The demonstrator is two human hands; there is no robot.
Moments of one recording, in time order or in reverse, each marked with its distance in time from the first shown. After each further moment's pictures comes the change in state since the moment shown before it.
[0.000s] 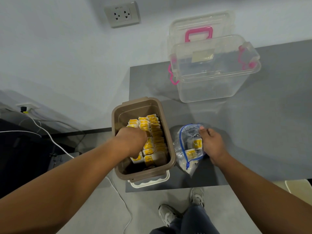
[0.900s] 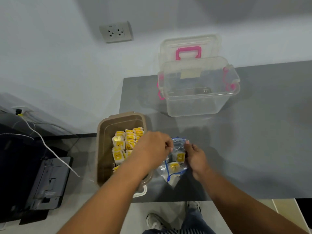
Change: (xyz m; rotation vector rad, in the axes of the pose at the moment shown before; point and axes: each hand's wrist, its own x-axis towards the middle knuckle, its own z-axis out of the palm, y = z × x) left_hand -0.014 0.082 -0.088 -0.813 0.418 -0.022; right_hand -0.005 -0.015 -0.014 0.261 -0.138 0.138
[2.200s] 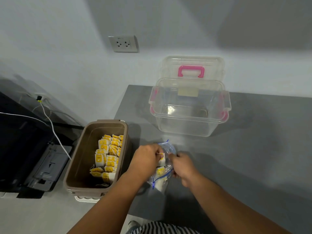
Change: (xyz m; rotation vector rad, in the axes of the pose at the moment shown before) left_hand 0.061 0.031 0.075 -0.182 0.302 -0.282; right_hand 0.034 -0.067 -0.032 -0.388 -0.254 0.099
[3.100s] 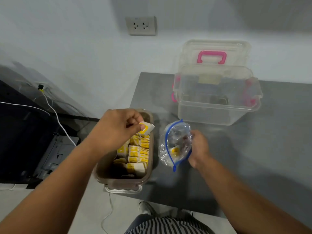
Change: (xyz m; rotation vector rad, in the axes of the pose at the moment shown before) left_hand -0.019 -0.077 -0.174 -0.131 0.028 0.079; right_hand -0.012 -0.035 0.065 0.466 0.161 -0.003
